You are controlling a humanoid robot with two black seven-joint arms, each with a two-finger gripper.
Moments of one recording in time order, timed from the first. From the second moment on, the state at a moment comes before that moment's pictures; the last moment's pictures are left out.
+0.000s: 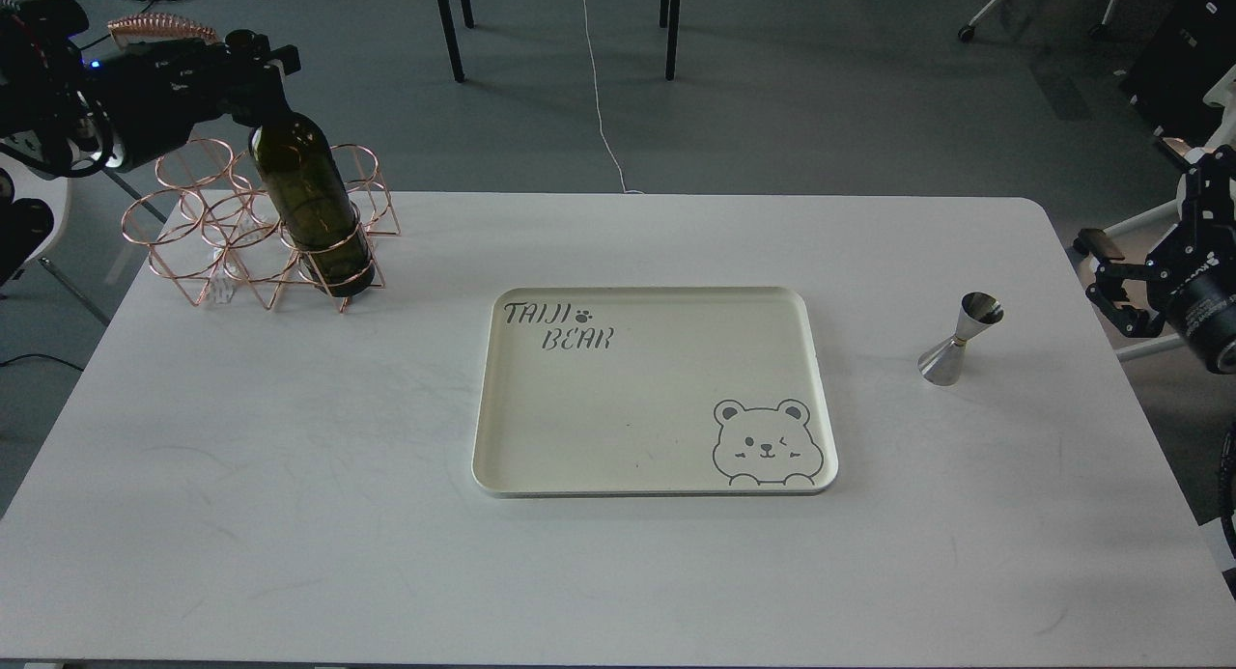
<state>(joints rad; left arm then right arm) -1.00 0.73 -0.57 -0.81 1.77 -0.09 -0.49 0.43 -1.10 0.58 1.51 0.07 -0.01 0.49</state>
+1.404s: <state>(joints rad) -0.85 1.00 -0.58 -1.46 0.56 -0.32 -0.49 0.46 -0.98 0.58 1.42 0.06 -0.01 0.49</state>
